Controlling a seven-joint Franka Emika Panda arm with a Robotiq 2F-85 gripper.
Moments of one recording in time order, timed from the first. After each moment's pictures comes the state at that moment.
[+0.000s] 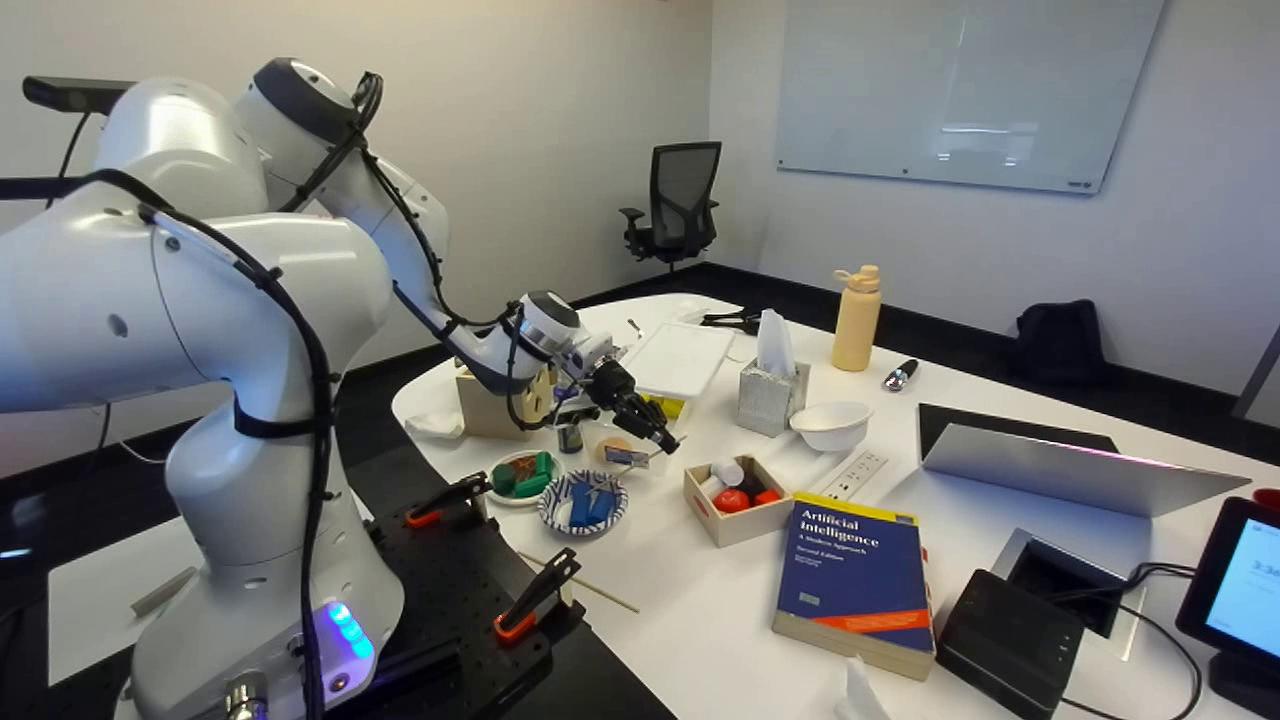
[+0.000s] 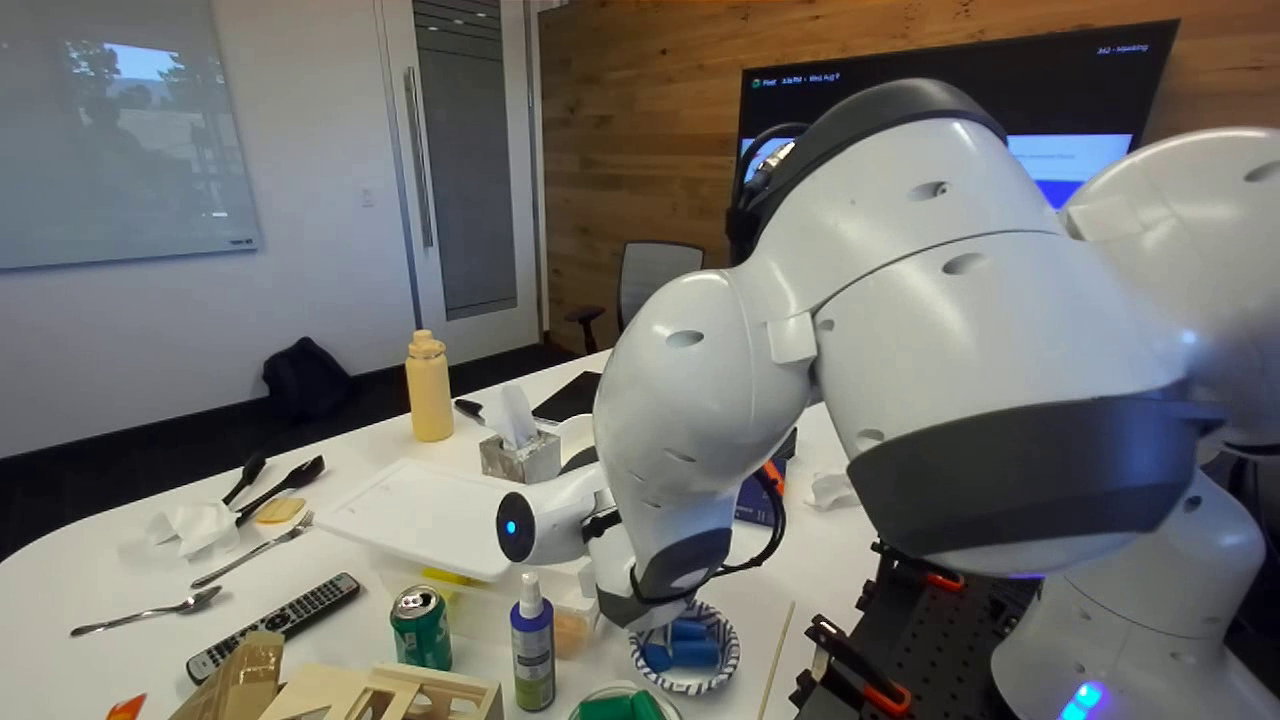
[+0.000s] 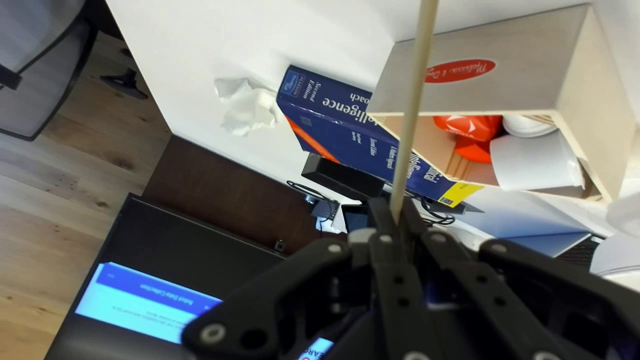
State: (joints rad) arm 1.31 1.18 -0.86 -2.10 -0.19 2.38 1.81
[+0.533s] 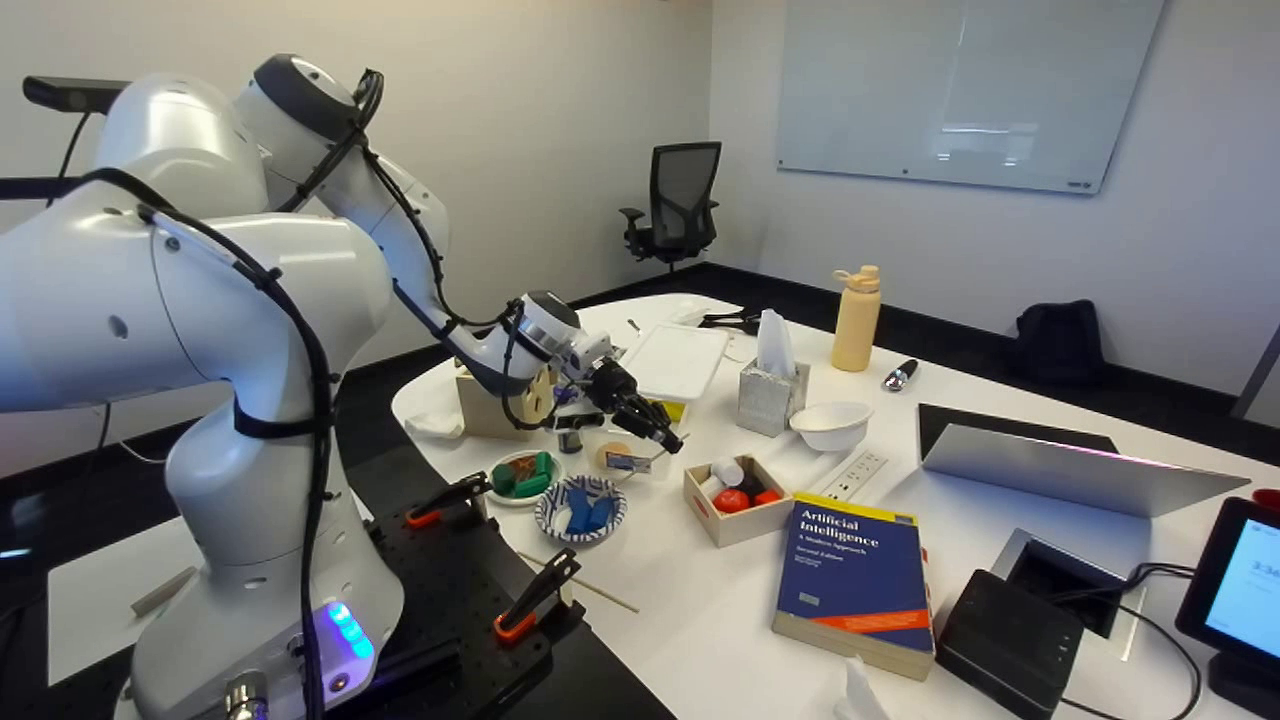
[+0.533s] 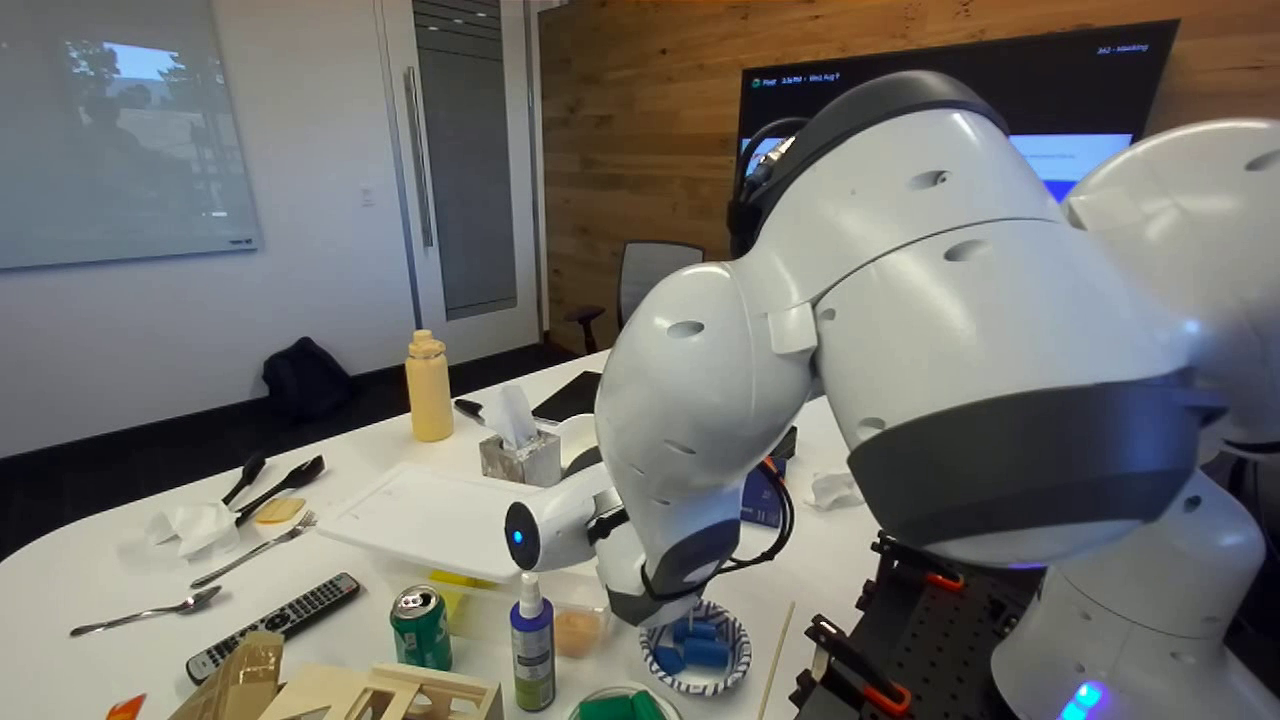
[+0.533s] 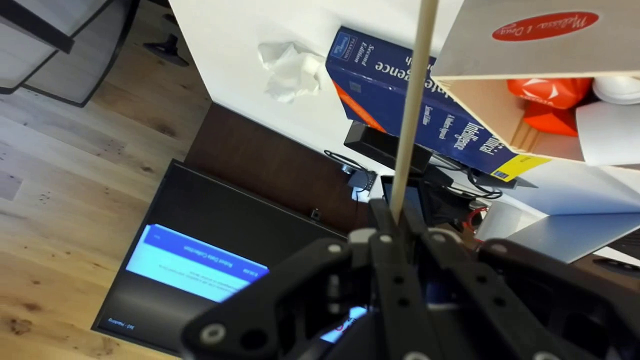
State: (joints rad) arm 1.31 1.17 -0.85 -2.11 -0.28 2.27 1.88
